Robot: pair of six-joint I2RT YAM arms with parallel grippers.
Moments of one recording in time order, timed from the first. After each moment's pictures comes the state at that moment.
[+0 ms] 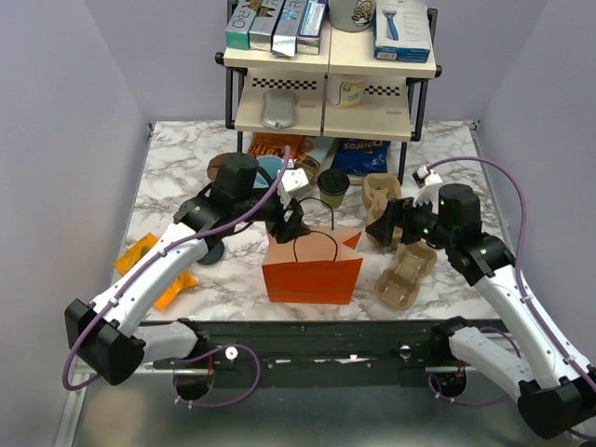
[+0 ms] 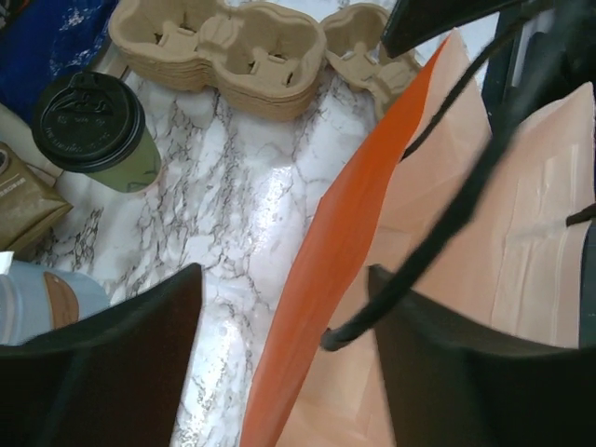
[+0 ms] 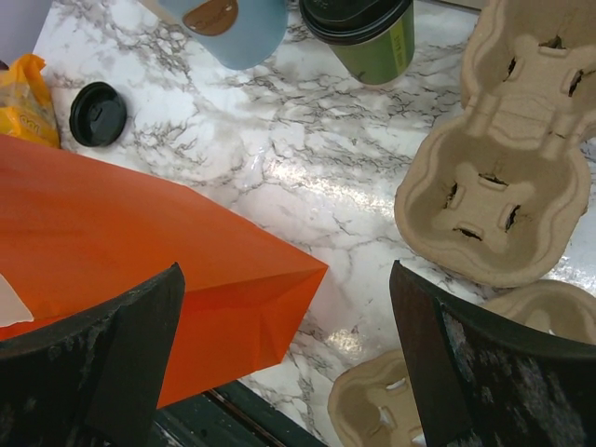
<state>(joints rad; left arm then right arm) -0.59 1.21 1.17 -0.49 0.63 0.27 0.35 0.88 0.87 -0.50 -0.30 0.27</state>
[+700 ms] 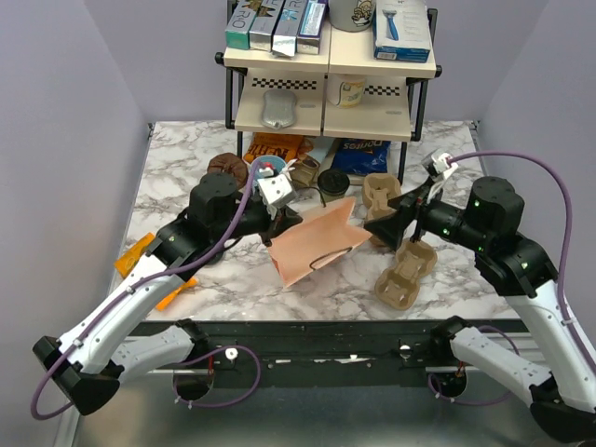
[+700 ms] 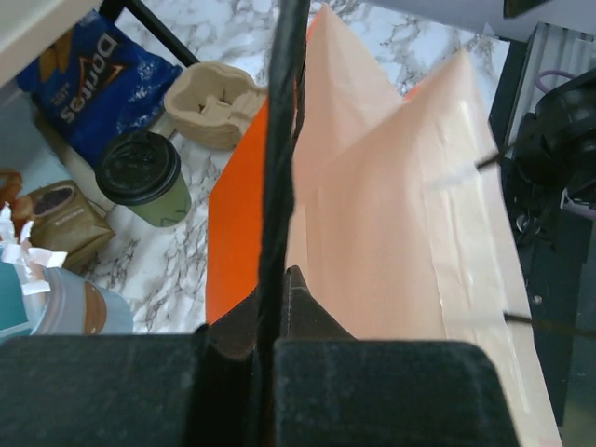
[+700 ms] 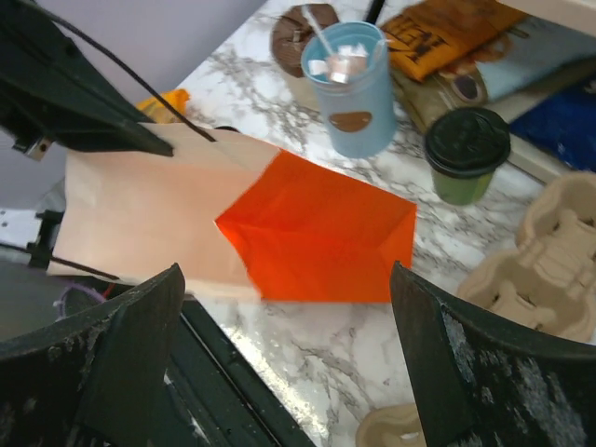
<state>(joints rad) -0.68 1.00 1.10 -0.40 0.48 0.13 0.43 0.81 1.14 -0.59 -0.44 0.18</state>
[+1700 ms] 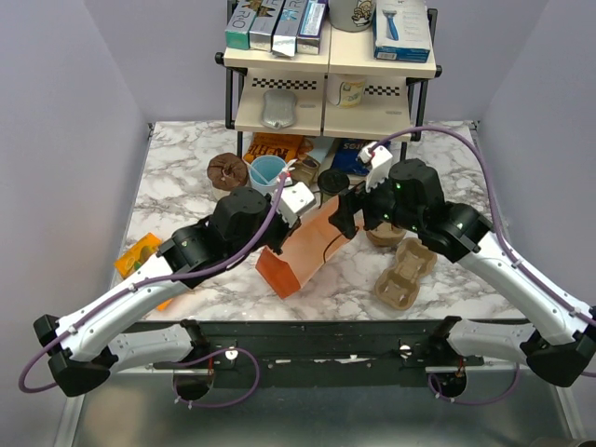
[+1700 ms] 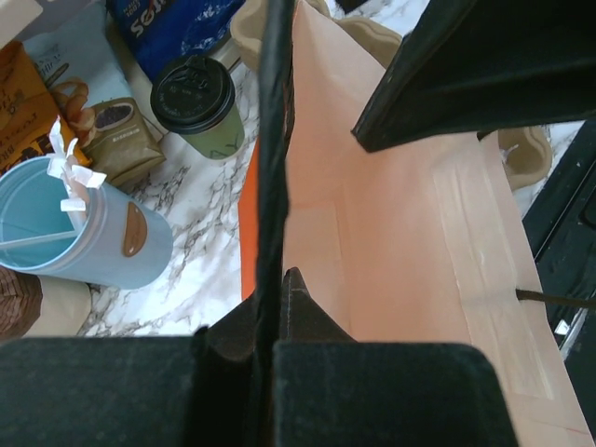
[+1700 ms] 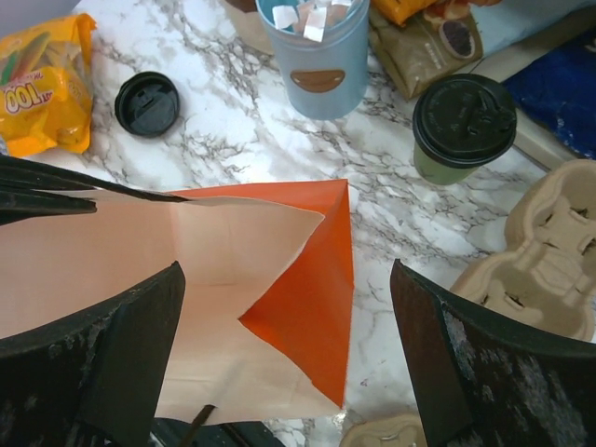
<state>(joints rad) -0.94 1.02 1.17 -0.55 -0.04 0.08 0.77 1.13 1.27 -0.60 -0.02 0.14</state>
